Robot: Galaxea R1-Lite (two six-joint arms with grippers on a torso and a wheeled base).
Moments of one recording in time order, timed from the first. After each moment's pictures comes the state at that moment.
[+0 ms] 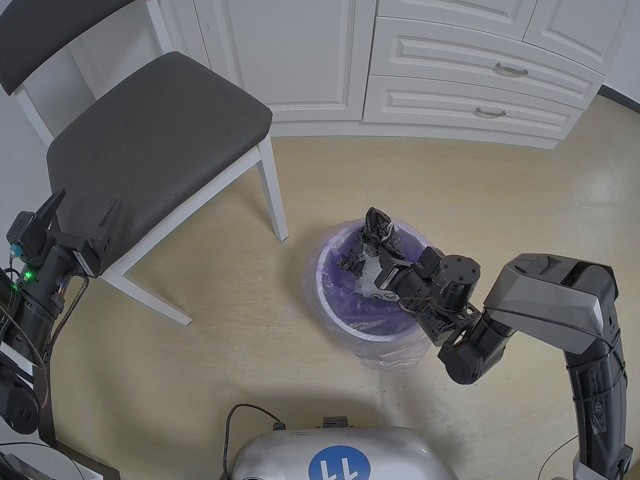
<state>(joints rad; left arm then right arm) -0.14 1.46 -0.23 -1.53 0.05 0.17 0.50 2.46 -1.03 -1.55 -0.14 0.47</state>
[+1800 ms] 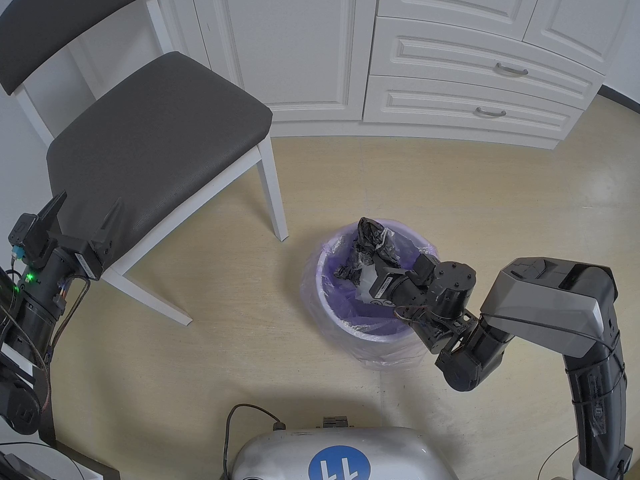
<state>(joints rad) -0.14 1.46 -0.23 -1.53 0.05 0.18 0.53 2.46 -0.99 -1.55 -0.16 0.42</state>
